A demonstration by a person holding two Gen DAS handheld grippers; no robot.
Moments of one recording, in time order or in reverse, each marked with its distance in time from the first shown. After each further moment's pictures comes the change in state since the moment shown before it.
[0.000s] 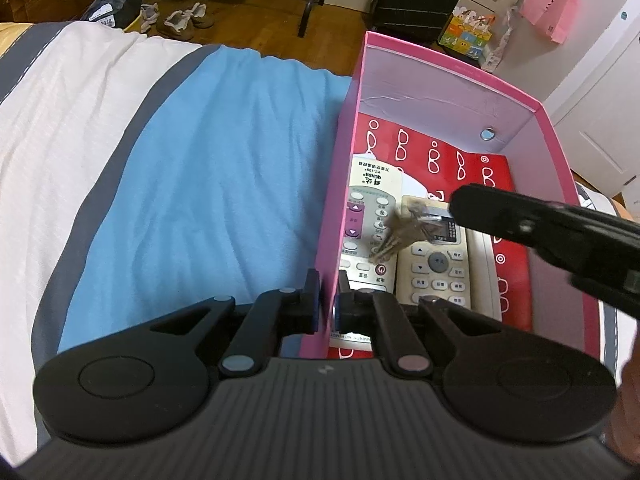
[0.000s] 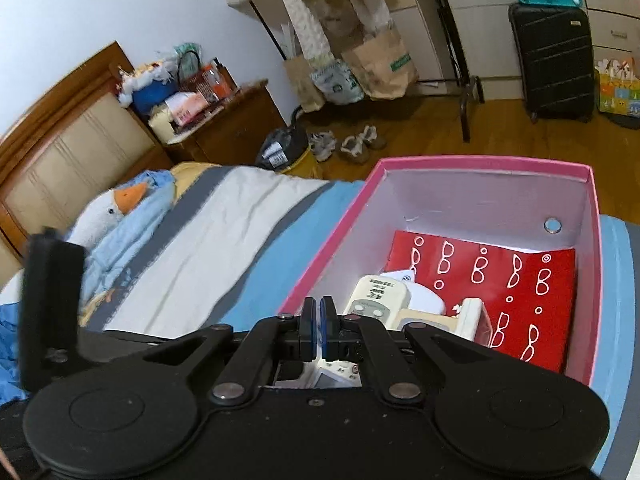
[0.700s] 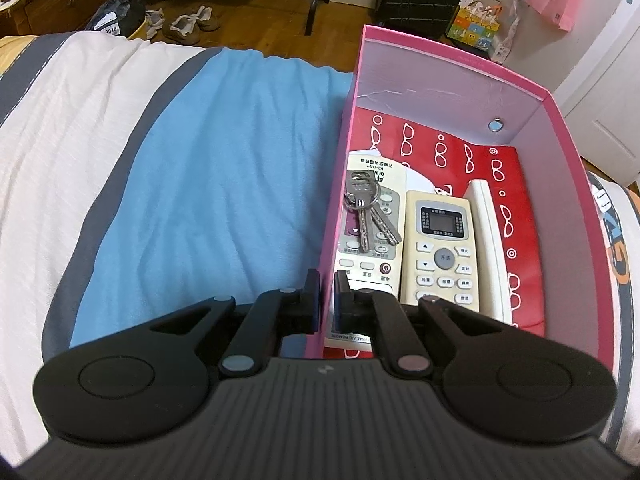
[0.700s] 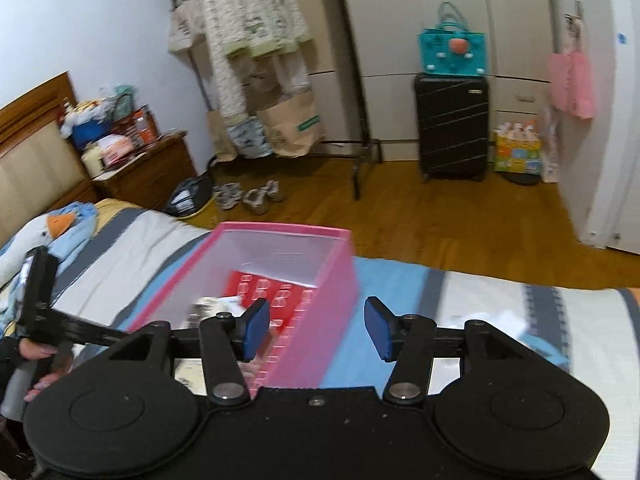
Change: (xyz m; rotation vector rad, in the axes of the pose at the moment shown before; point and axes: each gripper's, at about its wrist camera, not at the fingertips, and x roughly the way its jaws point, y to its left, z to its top) left arm 0.002 -0.013 0.001 0.026 0.010 0.056; right arm -0.176 -0.095 -0.009 -0.039 -0.169 -0.273
